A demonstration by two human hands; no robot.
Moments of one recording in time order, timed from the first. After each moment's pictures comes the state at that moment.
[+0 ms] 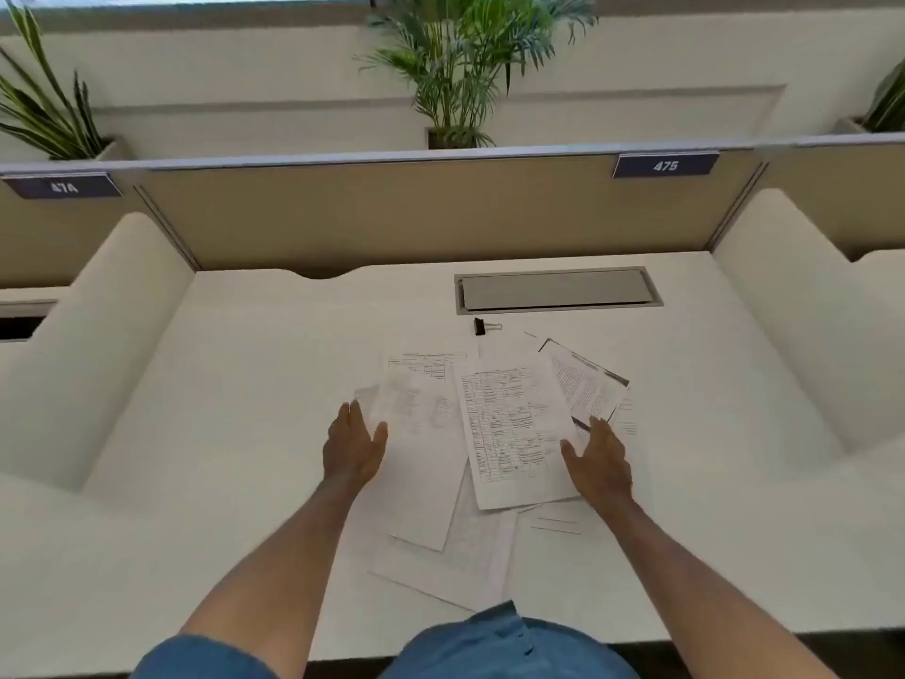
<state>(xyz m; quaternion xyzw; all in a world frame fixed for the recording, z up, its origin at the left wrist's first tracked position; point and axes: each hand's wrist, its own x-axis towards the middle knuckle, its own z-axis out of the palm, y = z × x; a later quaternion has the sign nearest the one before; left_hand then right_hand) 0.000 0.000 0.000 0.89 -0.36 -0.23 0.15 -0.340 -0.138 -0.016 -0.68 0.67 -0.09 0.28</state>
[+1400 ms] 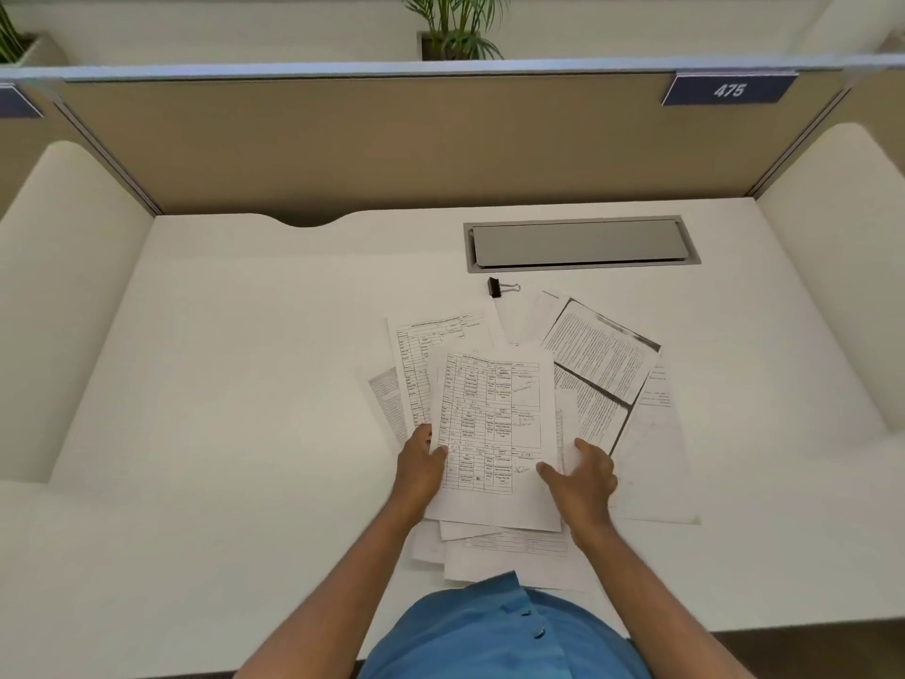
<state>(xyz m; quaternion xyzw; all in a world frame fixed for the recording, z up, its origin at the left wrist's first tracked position) -0.064 -0.012 -0.039 0.77 -0.22 -0.47 0.37 -0.281 -0.083 -0.043 -0.52 0.73 -0.12 0.43</state>
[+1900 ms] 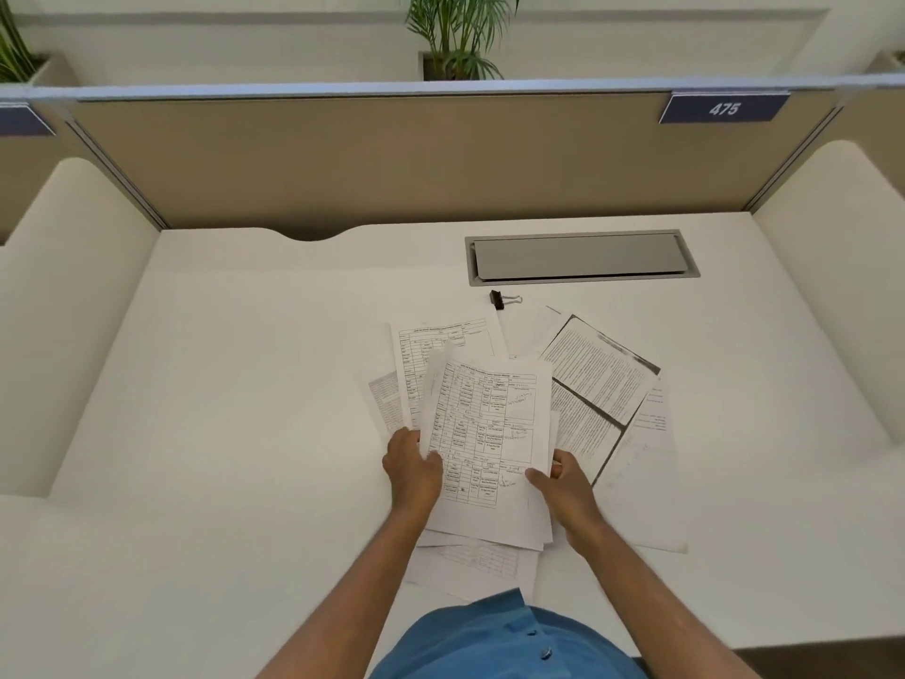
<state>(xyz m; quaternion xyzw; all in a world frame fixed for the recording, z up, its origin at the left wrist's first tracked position) -0.059 -0.021 -0.046 0.84 -0.22 -0.36 0.34 -0.266 -0.091 -0.042 -0.44 0.65 -0.14 0.60</state>
